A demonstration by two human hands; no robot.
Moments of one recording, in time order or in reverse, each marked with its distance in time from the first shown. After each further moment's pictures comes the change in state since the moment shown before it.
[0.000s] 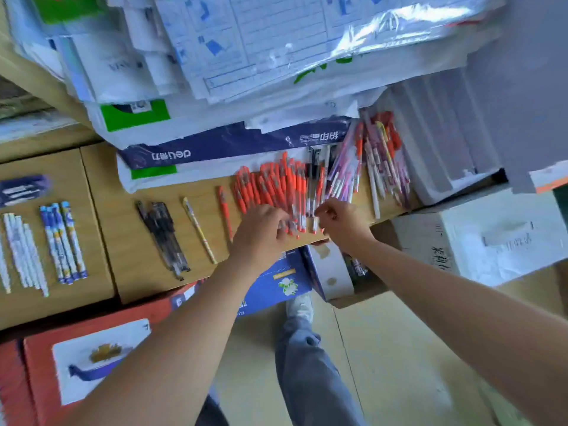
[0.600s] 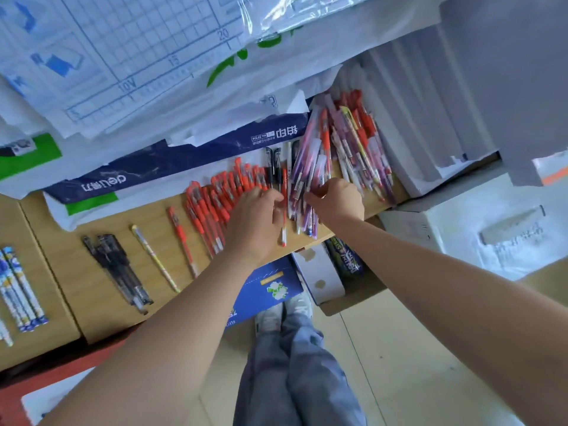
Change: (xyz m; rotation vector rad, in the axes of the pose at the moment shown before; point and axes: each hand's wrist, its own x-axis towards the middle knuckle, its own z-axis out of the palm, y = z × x) left_hand 0.081 0.050 0.030 0.087 0.025 -0.026; right_hand 0.068 0.042 -0.030 -0.052 0.107 0.253
